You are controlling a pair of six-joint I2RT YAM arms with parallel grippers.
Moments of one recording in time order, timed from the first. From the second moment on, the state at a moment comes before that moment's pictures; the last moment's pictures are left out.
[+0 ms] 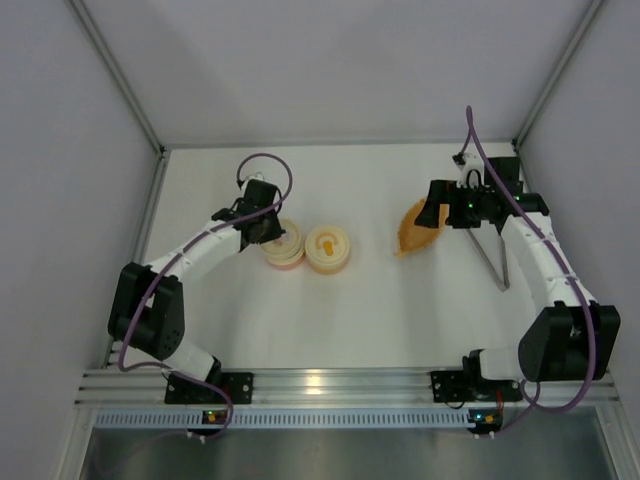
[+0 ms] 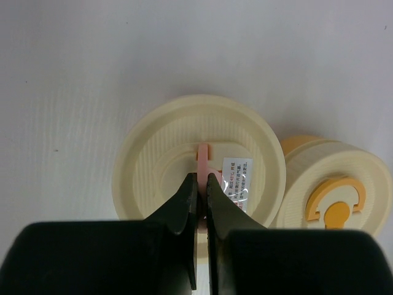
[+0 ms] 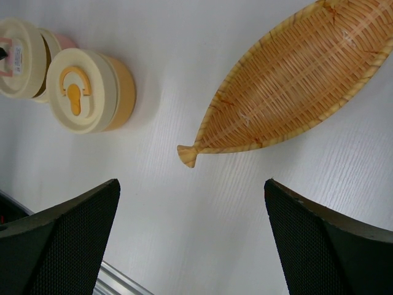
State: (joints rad) left arm -0.41 1.54 1.08 -0.40 -0.19 -0.62; right arm 0.02 1.35 1.19 -0.69 -0.49 0.06
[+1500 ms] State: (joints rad) left arm -0.45 1.59 1.09 -0.41 -0.22 -0.66; right arm 0.02 1.36 1.18 -0.69 -0.49 0.07
